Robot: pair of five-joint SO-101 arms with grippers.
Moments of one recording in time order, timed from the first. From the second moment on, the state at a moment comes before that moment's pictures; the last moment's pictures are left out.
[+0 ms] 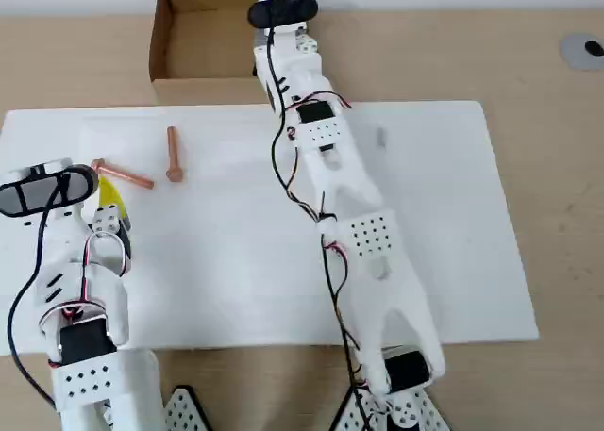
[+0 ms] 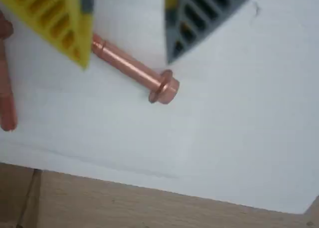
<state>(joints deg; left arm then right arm) -19.3 -86.0 85.5 28.2 -12.4 -19.9 74.7 -63.2 9.8 -7.7</state>
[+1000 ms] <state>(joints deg) -19.3 -86.0 85.5 28.2 -12.1 -19.9 76.2 -69.8 17.2 -7.8</state>
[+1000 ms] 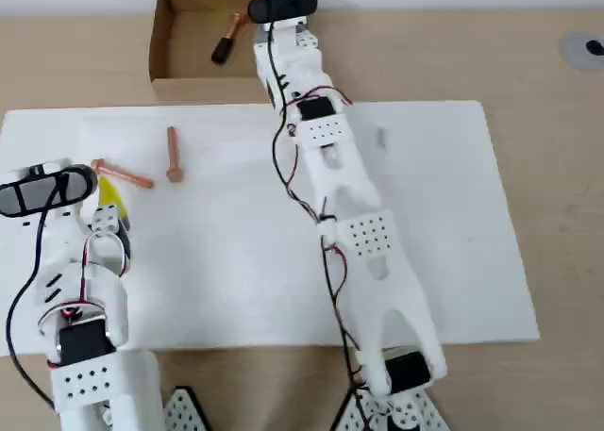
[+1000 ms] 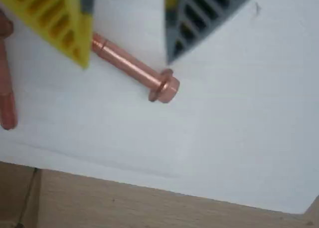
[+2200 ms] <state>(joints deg) -19.3 -7.5 19.6 53.4 28.8 -17.3 27.1 -71.4 101.8 -15.4</state>
